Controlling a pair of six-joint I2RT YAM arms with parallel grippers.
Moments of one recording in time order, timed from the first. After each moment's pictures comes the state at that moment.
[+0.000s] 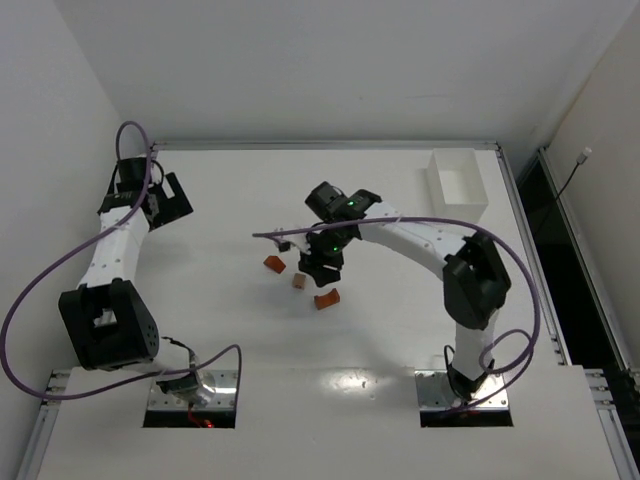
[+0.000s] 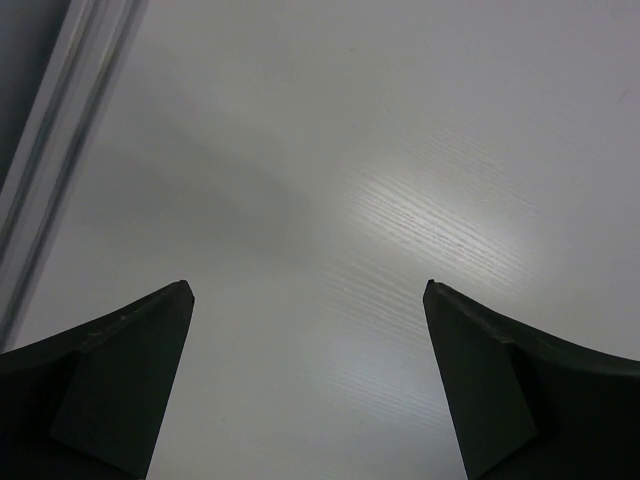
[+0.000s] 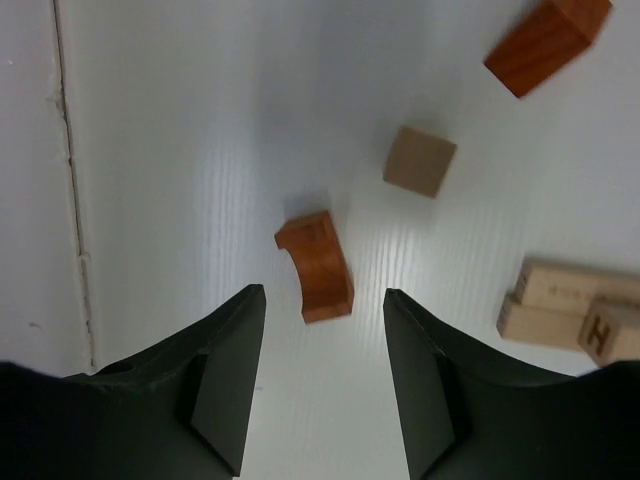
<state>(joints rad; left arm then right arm) 0.23 1.44 1.20 -0.59 -0.10 -0.26 0.75 1.86 1.52 -0.88 -0.48 -0.76</state>
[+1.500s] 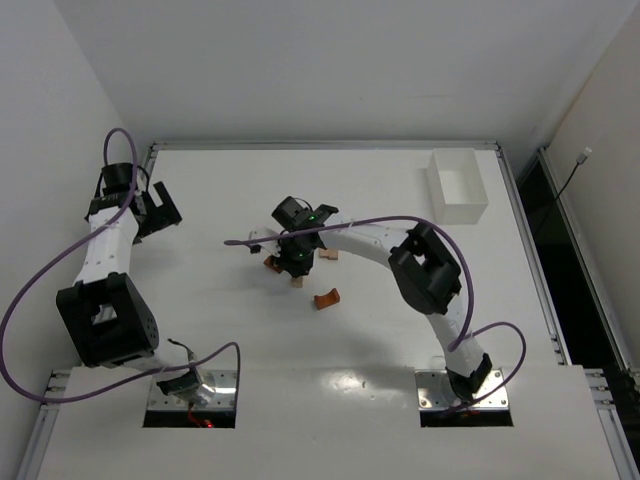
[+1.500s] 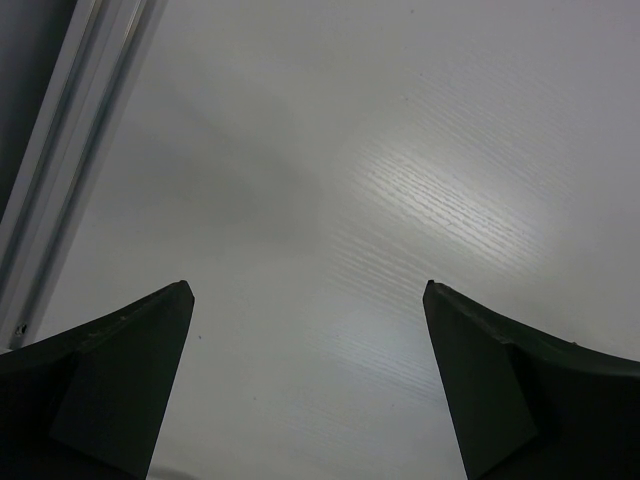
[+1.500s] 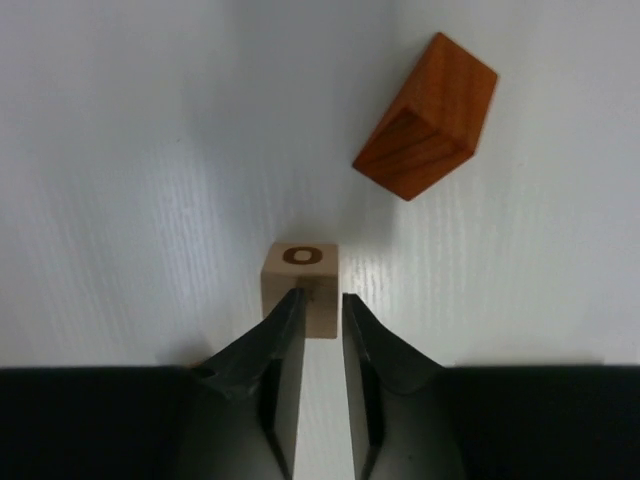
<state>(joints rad) 0.34 1.47 1.20 -0.66 -0.05 -0.21 0.85 2.18 1.67 -0.65 -0.27 -0.59</state>
